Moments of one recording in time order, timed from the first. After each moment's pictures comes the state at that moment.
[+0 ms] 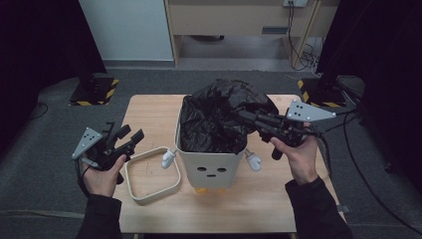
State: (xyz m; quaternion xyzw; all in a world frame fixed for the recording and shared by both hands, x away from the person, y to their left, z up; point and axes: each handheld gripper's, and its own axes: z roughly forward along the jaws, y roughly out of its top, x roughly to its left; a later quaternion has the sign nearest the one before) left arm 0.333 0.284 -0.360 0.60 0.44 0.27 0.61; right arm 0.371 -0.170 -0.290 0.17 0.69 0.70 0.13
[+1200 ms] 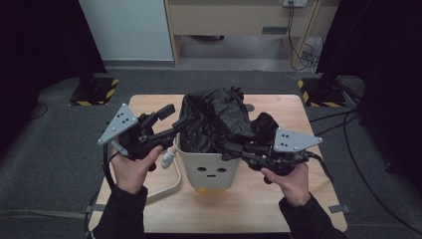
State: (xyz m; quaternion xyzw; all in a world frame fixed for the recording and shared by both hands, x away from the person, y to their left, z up) left arm 0.322 0.179 -0.272 0.64 0.29 0.22 0.67; right arm 0.326 -0.147 -0.315 0.11 0.71 0.69 0.09
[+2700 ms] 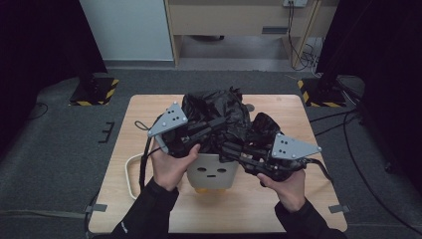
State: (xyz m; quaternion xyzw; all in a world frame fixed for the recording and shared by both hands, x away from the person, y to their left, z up) left arm 0.331 0.109 -0.271 0.70 0.24 0.14 0.66; right arm 0.315 -0.141 -0.320 0.13 0.69 0.70 0.12
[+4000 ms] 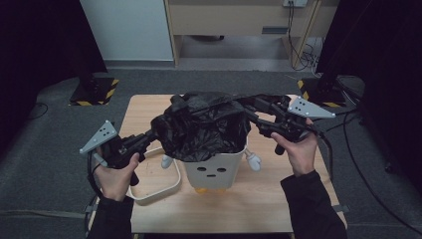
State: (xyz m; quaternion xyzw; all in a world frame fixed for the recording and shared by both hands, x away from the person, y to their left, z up) left arm 0.324 0.241 -0.327 0.63 0.37 0.17 0.66; right arm 0.397 -0.185 -0.310 0.26 0.67 0.67 0.20
